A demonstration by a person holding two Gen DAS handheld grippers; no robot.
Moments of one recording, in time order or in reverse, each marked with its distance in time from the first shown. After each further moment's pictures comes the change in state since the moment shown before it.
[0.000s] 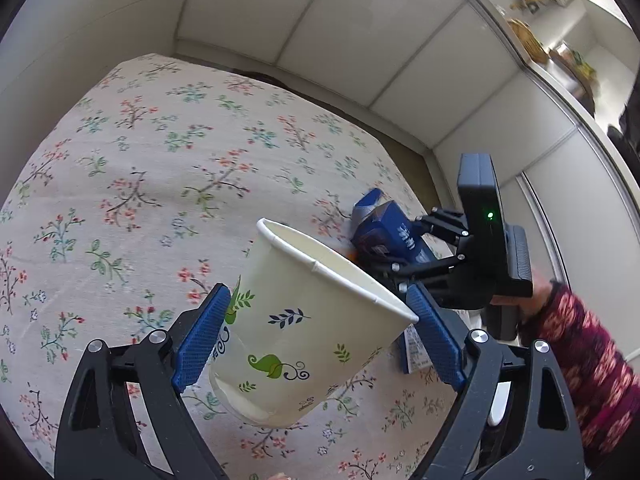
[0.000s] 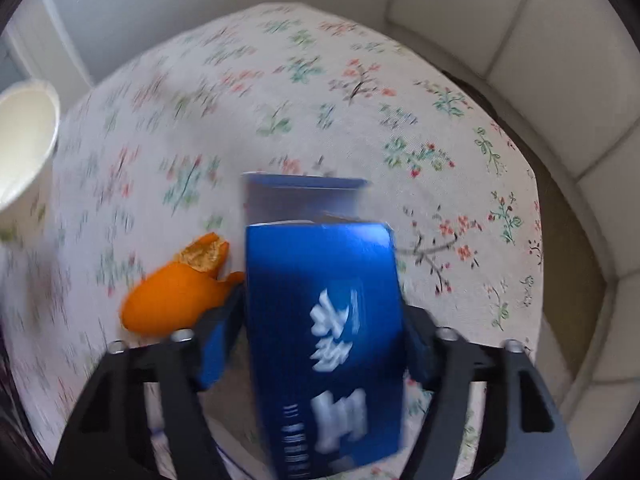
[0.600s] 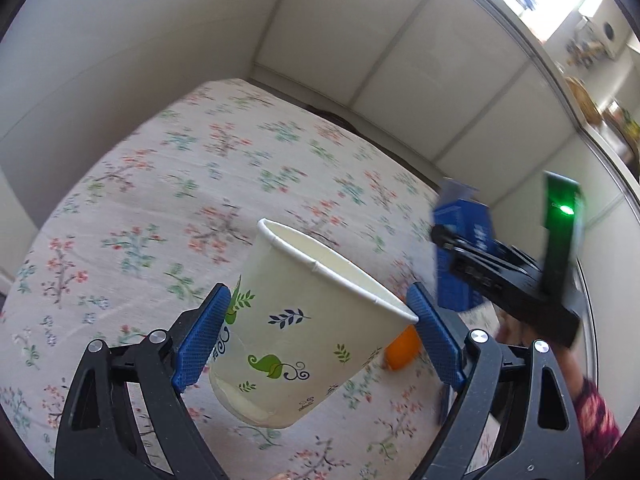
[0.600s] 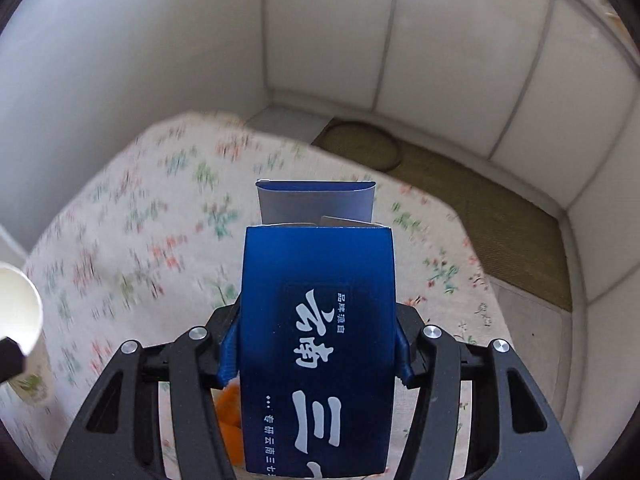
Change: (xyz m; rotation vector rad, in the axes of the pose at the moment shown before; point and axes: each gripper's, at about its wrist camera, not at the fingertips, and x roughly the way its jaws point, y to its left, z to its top) left arm -0.024 0.036 0.014 -0.158 -0.163 0.194; right arm -0.037 0.011 0.052 0.350 -0.255 -0.299
